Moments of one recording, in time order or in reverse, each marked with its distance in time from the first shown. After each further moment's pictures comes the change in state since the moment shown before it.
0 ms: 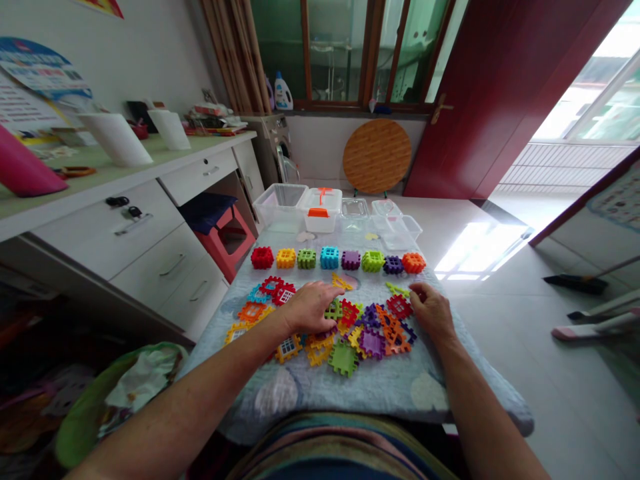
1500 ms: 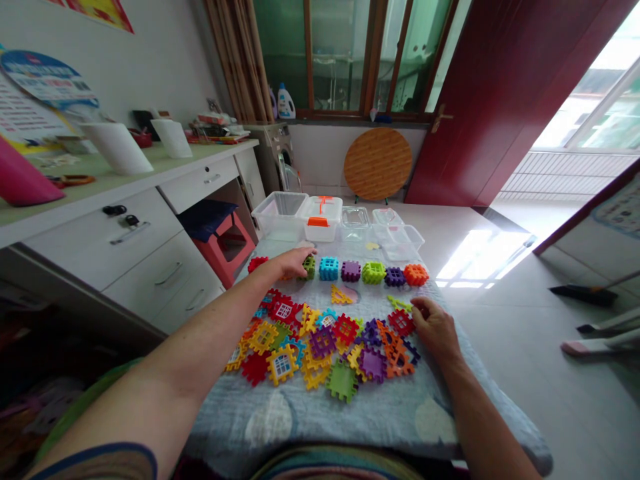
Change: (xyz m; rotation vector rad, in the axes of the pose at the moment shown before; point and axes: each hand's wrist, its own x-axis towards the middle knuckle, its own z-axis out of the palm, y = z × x) left_hand 0.077 -0.154 -0.026 -0.149 0.001 -0.141; right_hand -0.001 0.001 0.001 -0.007 -0.018 -0.012
